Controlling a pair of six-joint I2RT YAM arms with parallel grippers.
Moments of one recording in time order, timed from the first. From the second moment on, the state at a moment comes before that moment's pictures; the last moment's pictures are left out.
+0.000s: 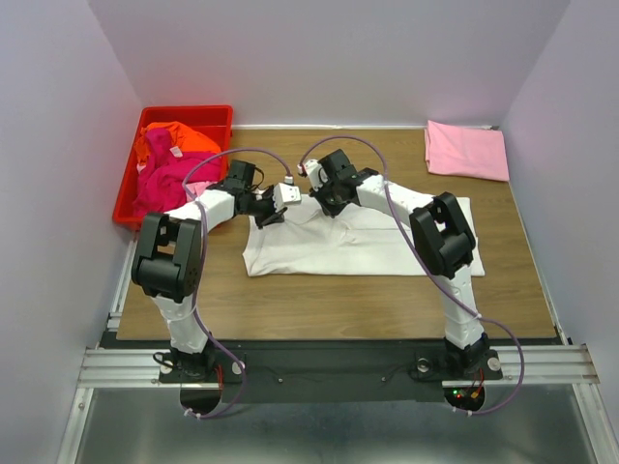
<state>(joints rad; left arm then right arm) -0.26 1.81 1.15 -0.33 0.68 0.96 0.59 2.19 1.71 -0.47 -0.14 -0.27</state>
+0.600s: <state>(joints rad) -0.26 1.85 1.24 -0.43 0.69 0.98 0.58 2.19 1.71 -0.47 -0.15 -0.27</state>
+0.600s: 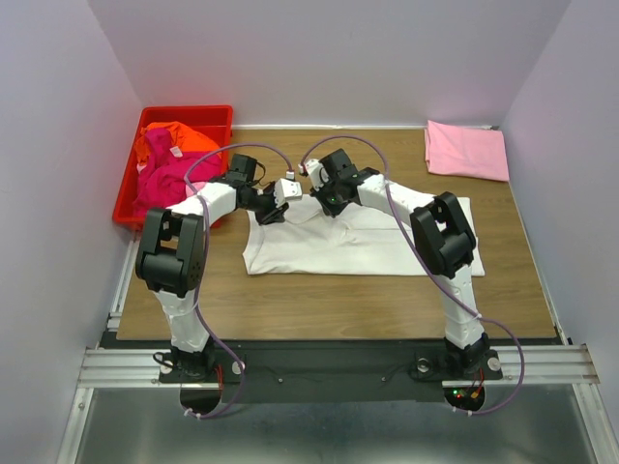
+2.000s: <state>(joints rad) -0.21 1.99 1.47 -0.30 0.71 0.81 0.53 2.19 1.73 -0.47 -0.16 -0.24</state>
